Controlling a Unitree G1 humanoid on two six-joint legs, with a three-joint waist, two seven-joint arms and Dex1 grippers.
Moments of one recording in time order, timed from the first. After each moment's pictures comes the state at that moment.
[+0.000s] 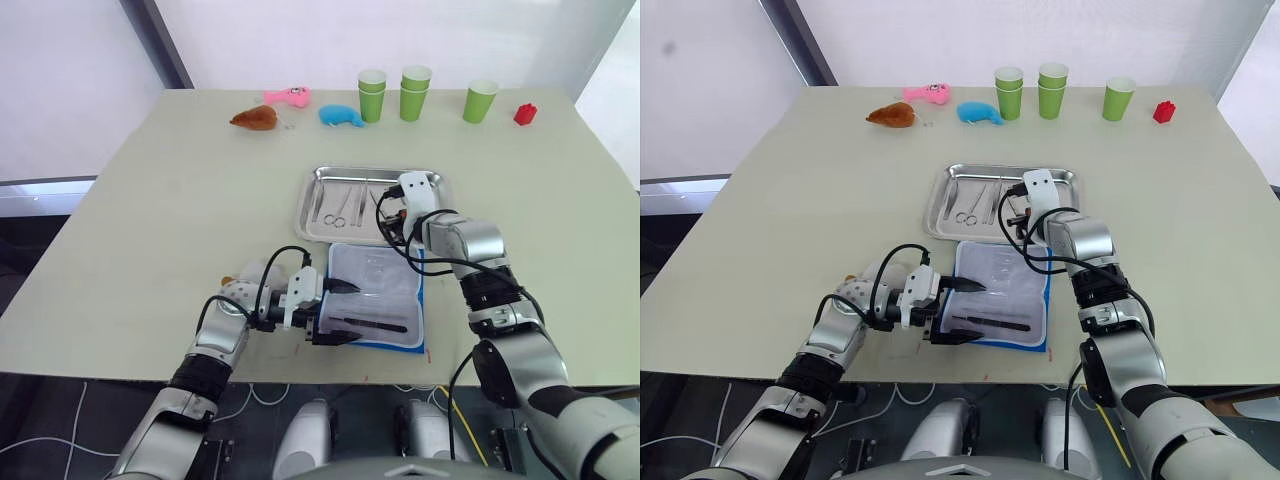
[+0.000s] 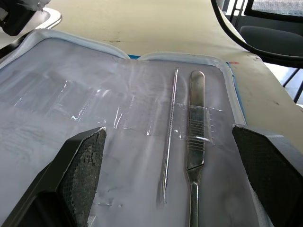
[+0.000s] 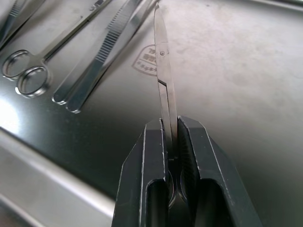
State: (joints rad) left arm -0.35 0.44 -0.24 0.35 -0.22 -0.13 -1.35; right arm -0.85 -0.08 0.03 0.41 0.14 0.94 0.23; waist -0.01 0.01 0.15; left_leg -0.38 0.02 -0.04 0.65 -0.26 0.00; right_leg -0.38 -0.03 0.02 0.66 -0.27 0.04
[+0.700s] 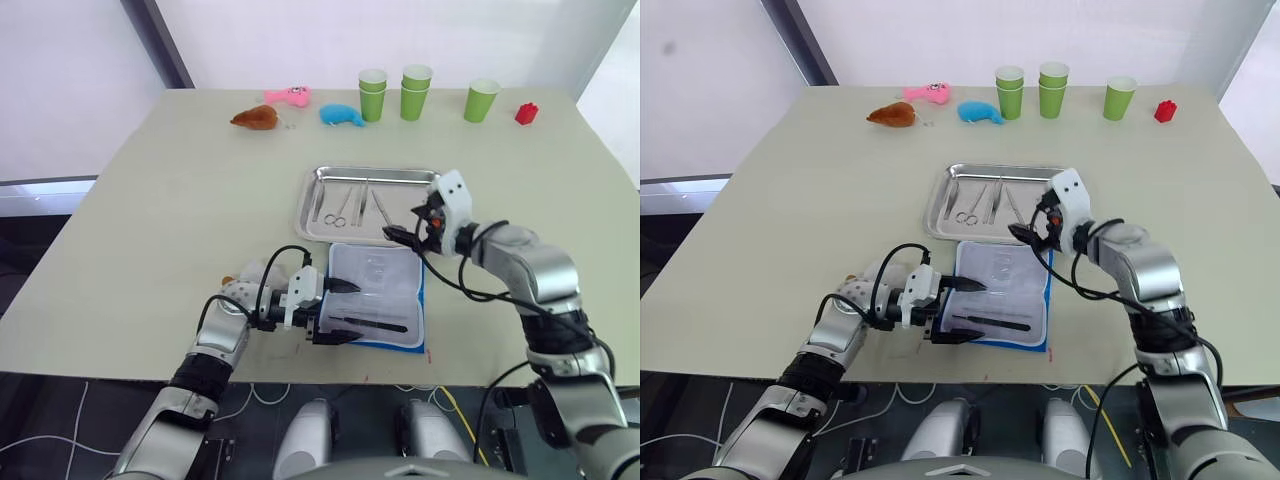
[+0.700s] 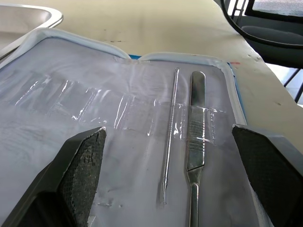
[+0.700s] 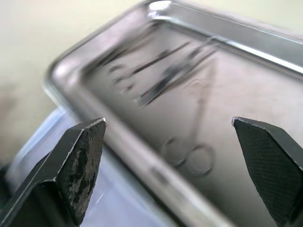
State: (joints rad) left arm -0.36 0.44 -0.24 0.36 -0.22 -0.14 -1.35; right arm -0.54 -0.37 0.07 -0.13 0.31 0.85 0.64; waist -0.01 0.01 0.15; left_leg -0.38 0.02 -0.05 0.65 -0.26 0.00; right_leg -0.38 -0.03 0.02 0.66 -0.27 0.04
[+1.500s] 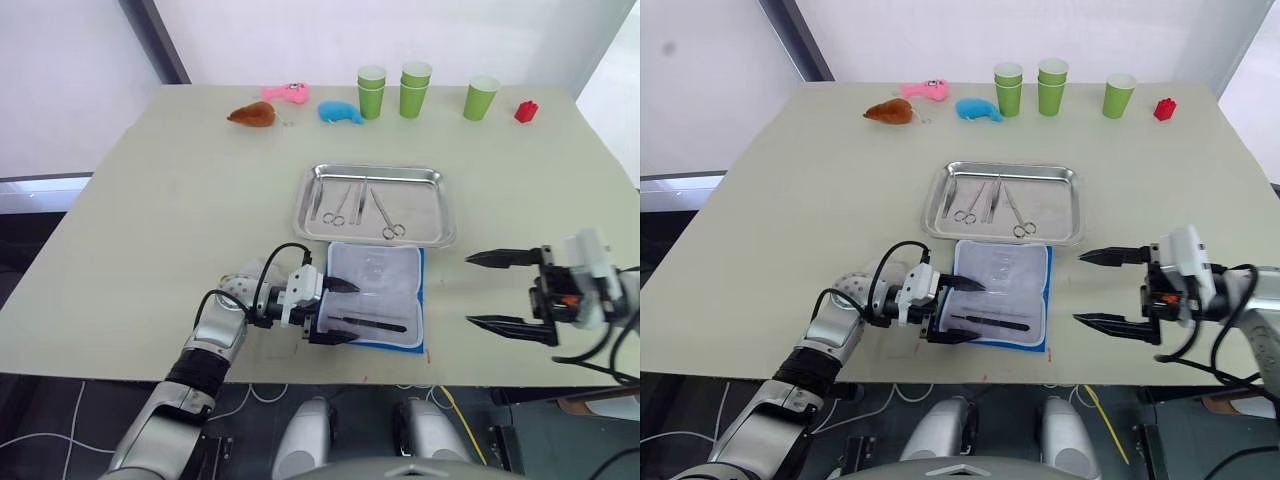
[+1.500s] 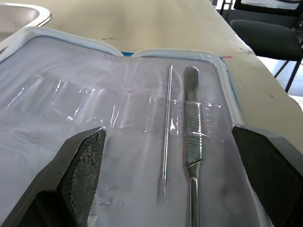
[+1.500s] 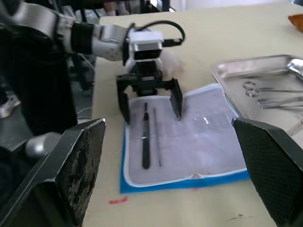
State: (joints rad) left arm -0.38 0.47 -0.25 0.36 -0.22 -0.15 -1.39; right arm -0.07 -0.88 -0.30 -0.38 0.73 0.41 1.36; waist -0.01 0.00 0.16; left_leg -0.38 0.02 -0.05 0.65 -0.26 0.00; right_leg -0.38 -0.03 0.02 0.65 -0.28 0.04
